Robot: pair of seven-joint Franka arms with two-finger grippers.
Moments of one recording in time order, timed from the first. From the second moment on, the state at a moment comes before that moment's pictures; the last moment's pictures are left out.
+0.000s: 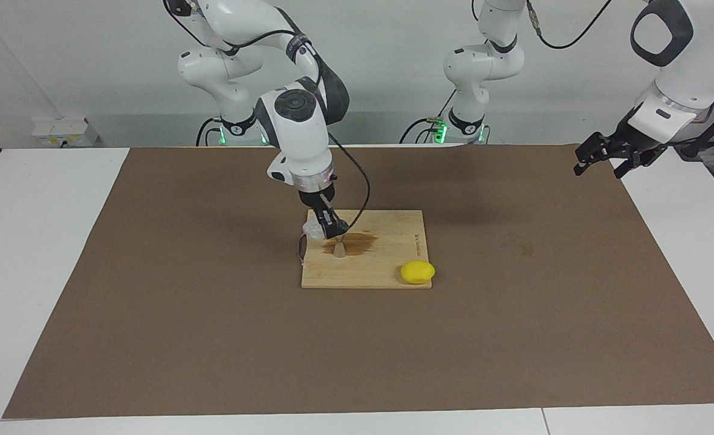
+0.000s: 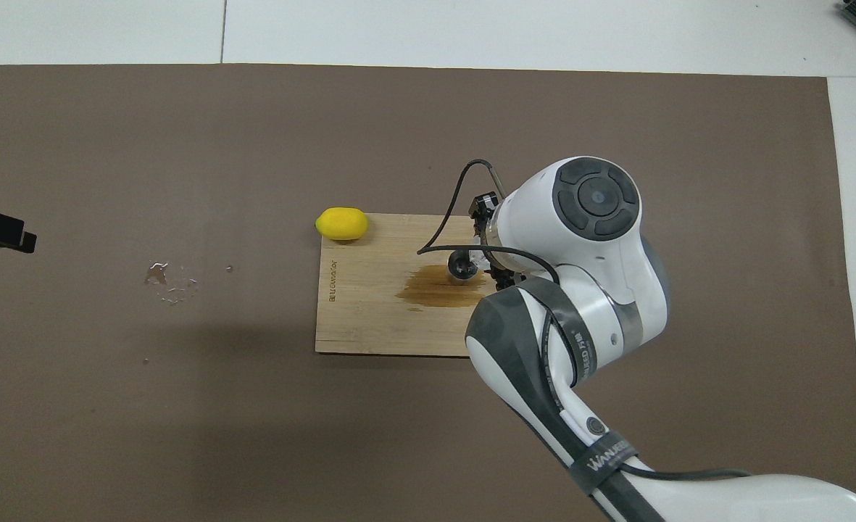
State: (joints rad) left arm 0.05 0.03 0.04 -1.61 -0.05 1.58 0.20; right arm 0.42 0.24 0.05 -1.78 0.11 2.12 1.67
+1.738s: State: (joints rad) left arm 0.04 0.00 0.06 -1.62 -0.04 1.53 0.19; right arm -0.21 0.35 0.05 -2.04 0.89 1.99 0.91
